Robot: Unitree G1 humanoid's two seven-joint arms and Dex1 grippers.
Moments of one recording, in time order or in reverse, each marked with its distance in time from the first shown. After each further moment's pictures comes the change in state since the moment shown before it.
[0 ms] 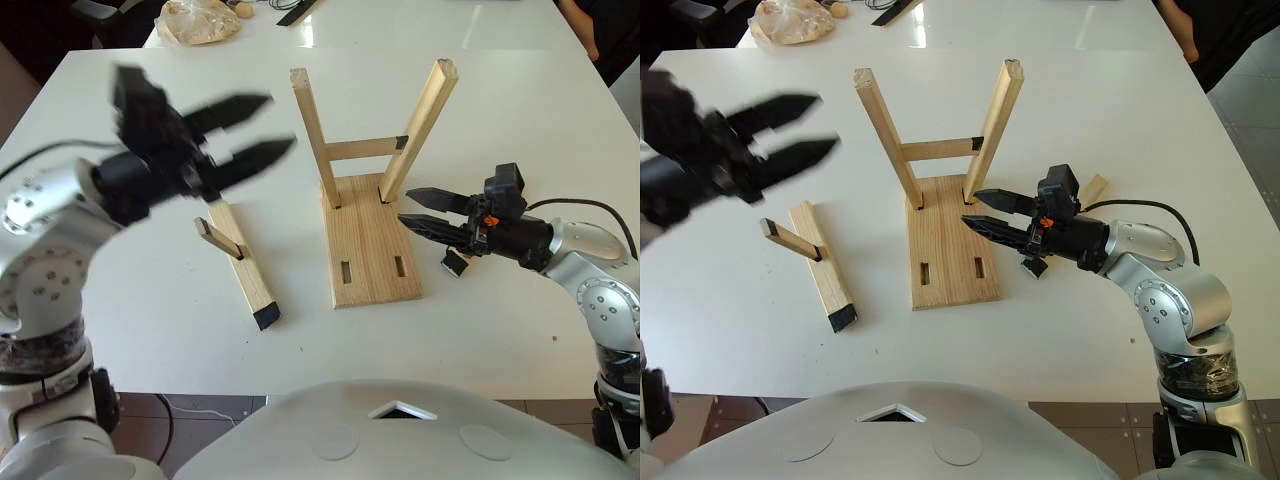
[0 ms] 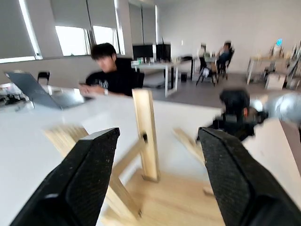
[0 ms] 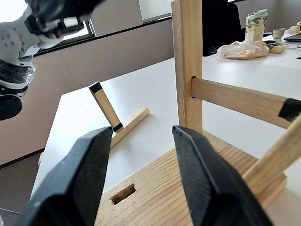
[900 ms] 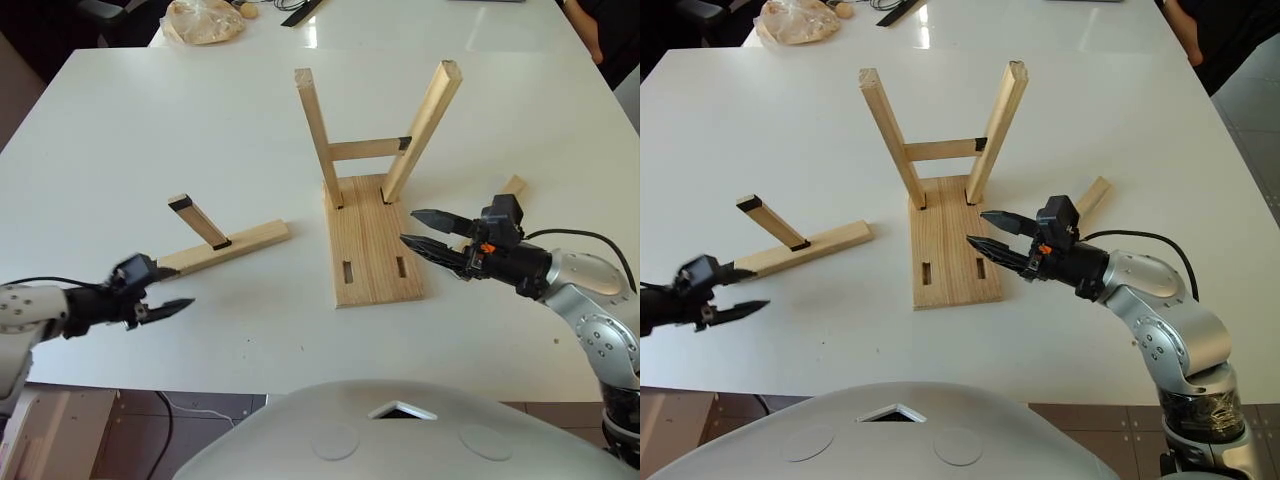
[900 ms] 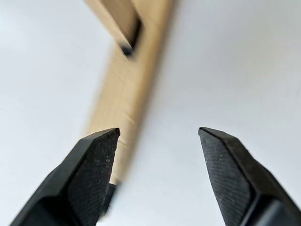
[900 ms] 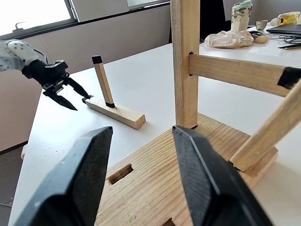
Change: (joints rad) left arm 0.430 0.244 0.145 0.532 0.459 -0.434 -0.281; right arm 0.161 -0.008 0.012 -0.095 -0.092 -0.073 -0.051
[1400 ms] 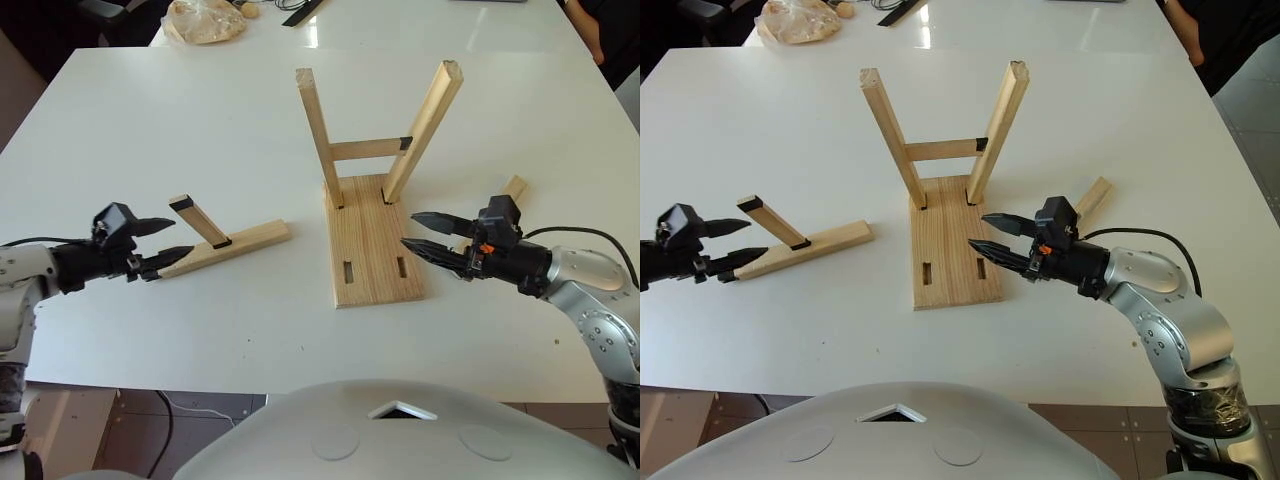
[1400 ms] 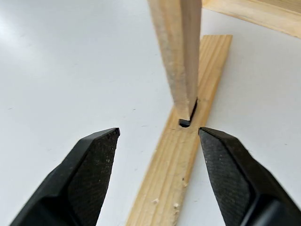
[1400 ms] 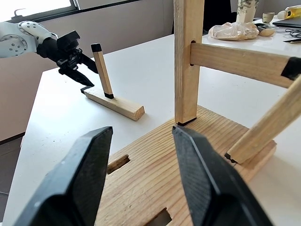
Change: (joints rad) left arm -0.288 -0.076 -0.134 0.223 0.056 -0.074 -0.111; right arm -0.025 -0.026 0.024 0.035 -0.031 -0.008 0.025
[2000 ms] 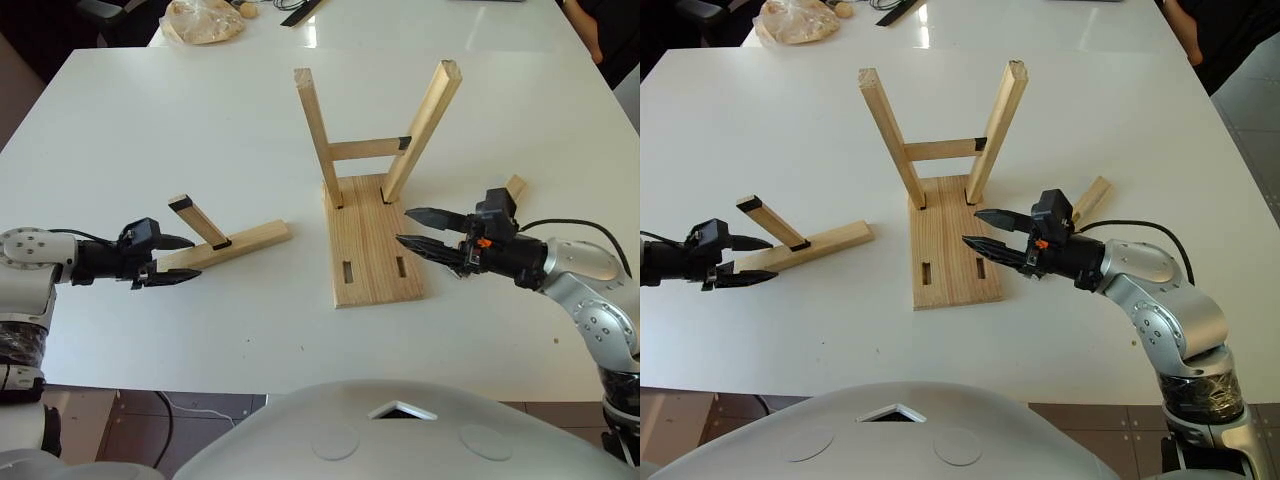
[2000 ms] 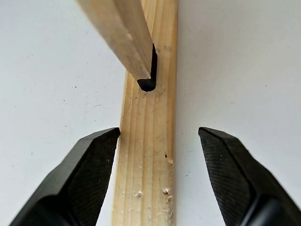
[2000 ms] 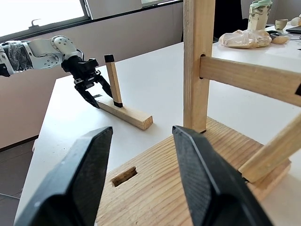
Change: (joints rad) left arm -0.247 0.009 -0.199 0.348 0.207 -0.238 -0.210; right arm -0.061 0.007 0.012 0.025 0.044 0.011 0.029
